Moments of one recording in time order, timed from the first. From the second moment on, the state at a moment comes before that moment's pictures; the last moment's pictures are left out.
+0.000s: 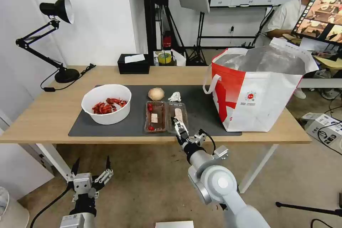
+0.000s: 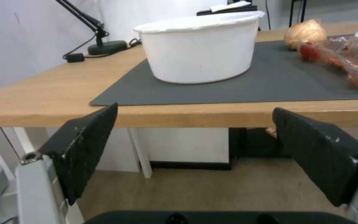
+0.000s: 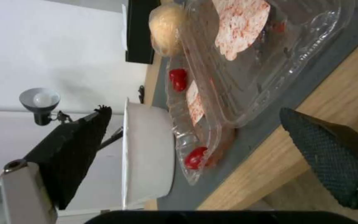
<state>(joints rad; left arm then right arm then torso) 1.87 -1.56 -0.64 -2.20 0.04 -0.13 -0.10 -1.14 1.33 0.03 2.03 1.57 0.05 0.54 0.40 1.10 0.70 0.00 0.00</state>
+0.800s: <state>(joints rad) 1.87 -1.55 -0.64 -2.20 0.03 -0.13 -0.10 -1.10 1.36 0.04 1.98 1.61 0.05 0.56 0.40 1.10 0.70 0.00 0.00</state>
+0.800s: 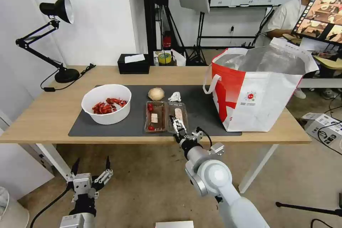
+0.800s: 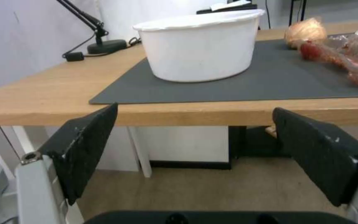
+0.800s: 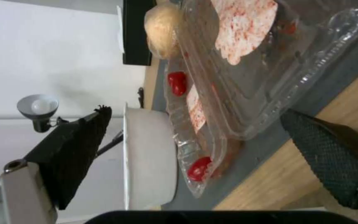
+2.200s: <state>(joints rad) 1.88 -1.56 -0.64 -2.20 0.03 -0.16 -0.10 -1.05 1.32 0.07 1.99 1.37 0.03 0.50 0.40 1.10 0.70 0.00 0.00</state>
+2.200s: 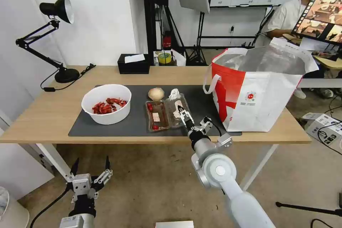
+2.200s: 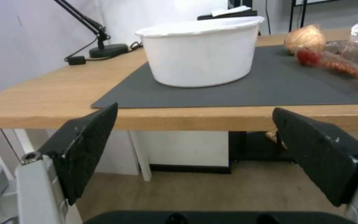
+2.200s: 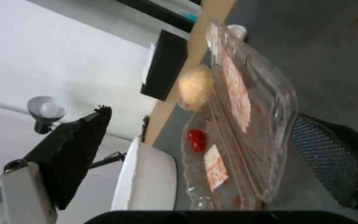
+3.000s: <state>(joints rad) 1.89 -1.56 -0.65 -2.22 0.03 -0.16 -0.11 -0.89 1.32 -0.01 1.96 1.56 -0.09 0.56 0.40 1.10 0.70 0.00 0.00</state>
